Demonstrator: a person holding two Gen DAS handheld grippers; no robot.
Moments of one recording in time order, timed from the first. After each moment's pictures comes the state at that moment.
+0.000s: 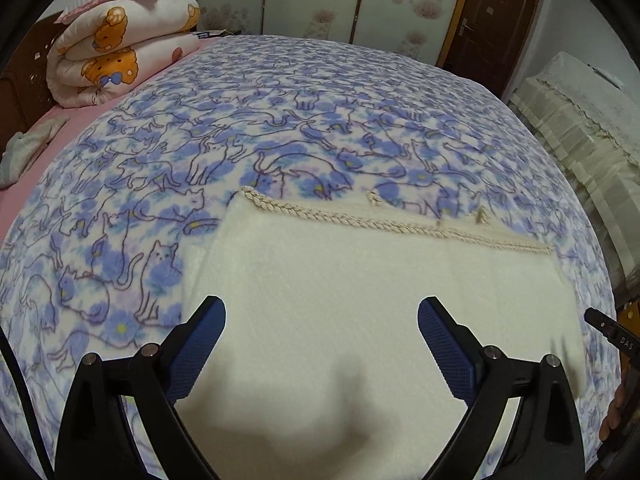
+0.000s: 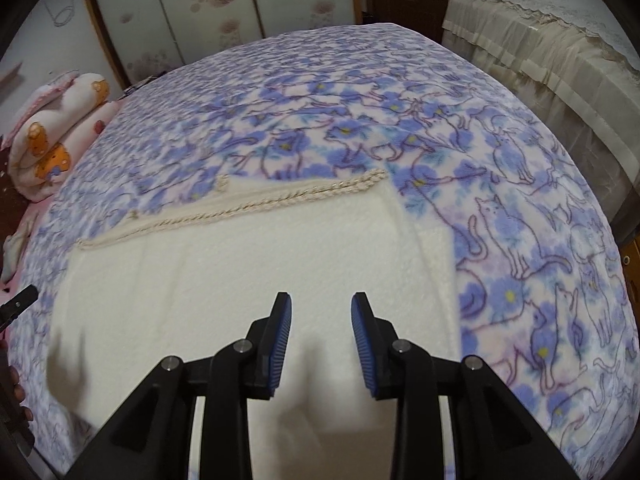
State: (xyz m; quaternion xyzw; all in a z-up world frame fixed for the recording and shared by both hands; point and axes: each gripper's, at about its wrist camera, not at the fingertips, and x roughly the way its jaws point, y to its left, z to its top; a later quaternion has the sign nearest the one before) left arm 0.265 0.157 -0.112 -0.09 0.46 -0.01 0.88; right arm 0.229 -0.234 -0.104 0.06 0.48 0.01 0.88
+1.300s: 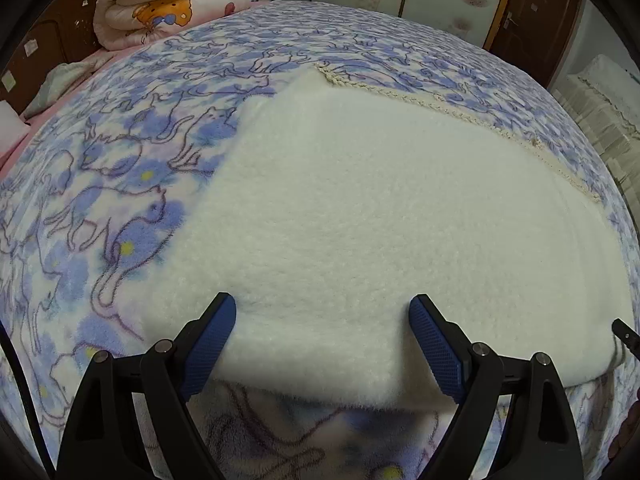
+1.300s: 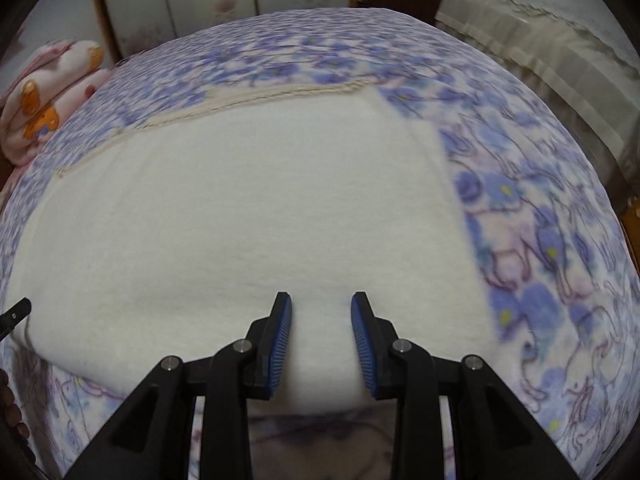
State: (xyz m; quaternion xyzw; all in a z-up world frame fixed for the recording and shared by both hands) left arm 0.178 0.175 -0.210 -0.11 0.49 0.07 0.86; right arm 0.161 -0.238 -0.179 0.03 0.50 -0.04 0.87
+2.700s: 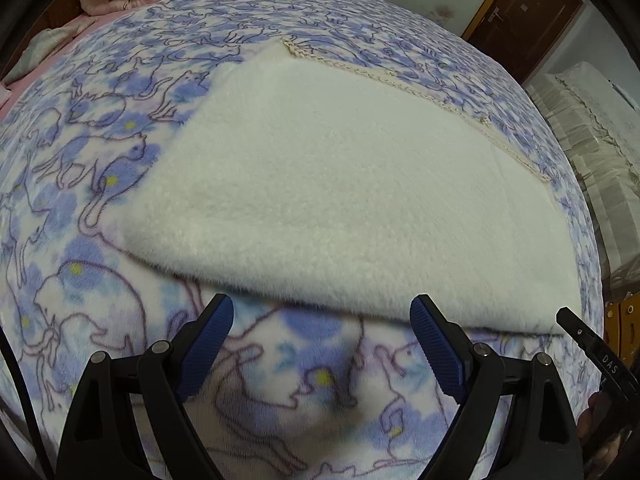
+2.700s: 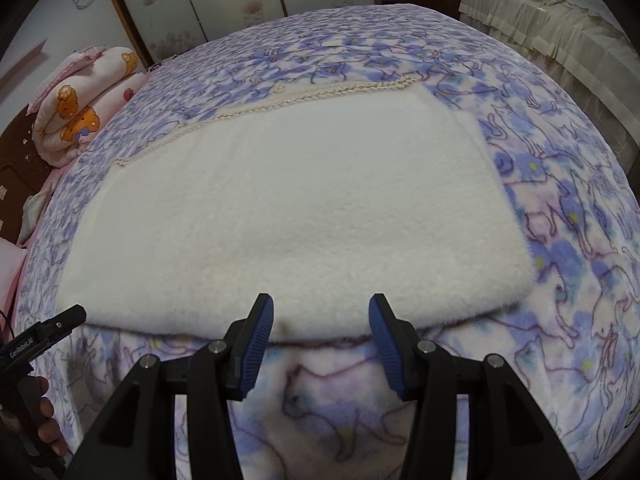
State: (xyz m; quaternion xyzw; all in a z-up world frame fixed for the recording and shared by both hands) left arm 0.130 0.152 -0.183 -0.17 0.53 0.00 0.83; right arm 0.116 -0.185 -0.151 0.06 0.49 0.04 0.87
